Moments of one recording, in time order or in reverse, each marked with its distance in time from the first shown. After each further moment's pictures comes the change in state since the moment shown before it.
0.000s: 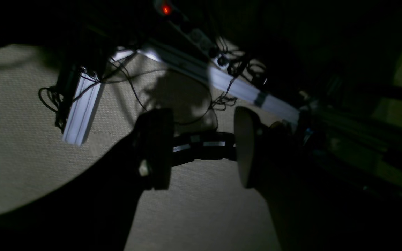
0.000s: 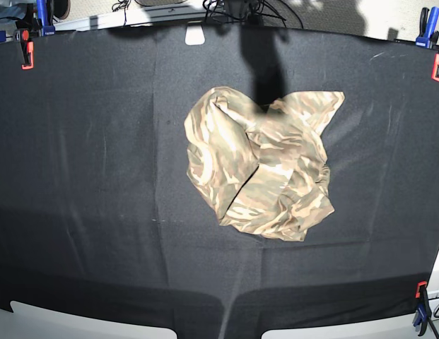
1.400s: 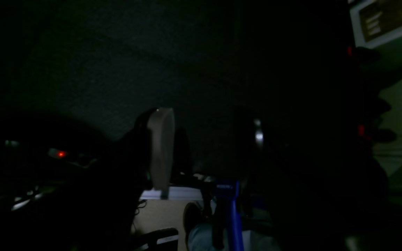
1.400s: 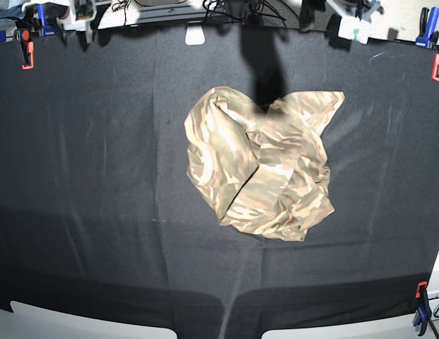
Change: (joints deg) left arm 13.2 -0.3 0.0 60.9 -11.7 -0.5 33.2; right arm -19.8 9.7 20.3 46.1 -17.1 -18.9 -10.1
